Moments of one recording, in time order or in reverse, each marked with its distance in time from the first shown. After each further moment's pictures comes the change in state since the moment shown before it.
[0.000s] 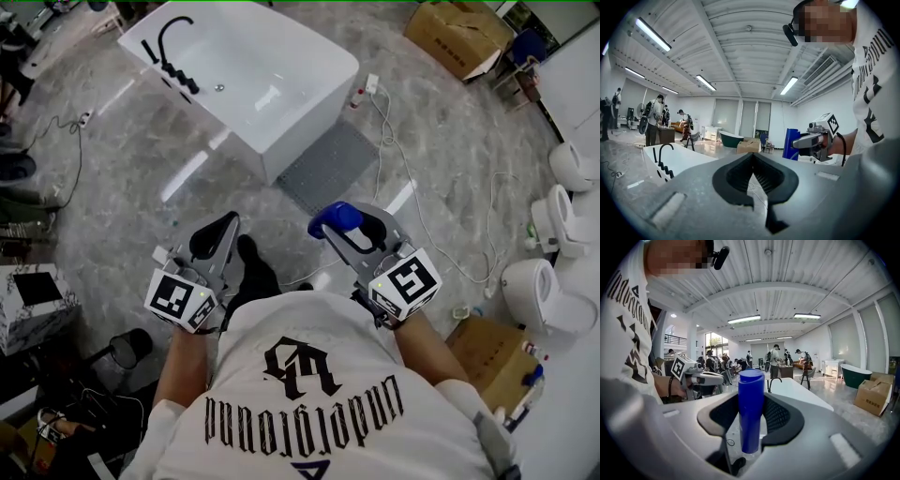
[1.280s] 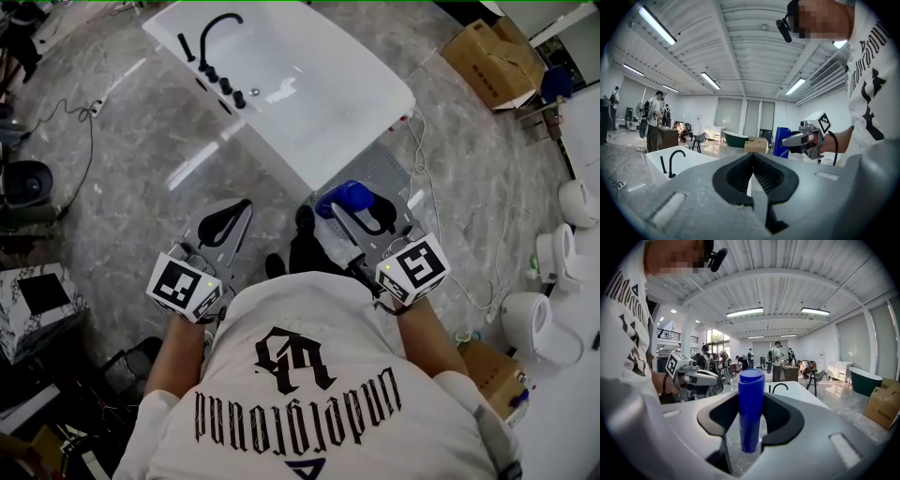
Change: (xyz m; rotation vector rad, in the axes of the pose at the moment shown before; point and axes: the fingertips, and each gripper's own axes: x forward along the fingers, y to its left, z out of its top) left arm 0.020 0.293 0.038 -0.001 0.016 -0.020; right arm 0.310 -0.054 0.079 -0.031 0.029 0.020
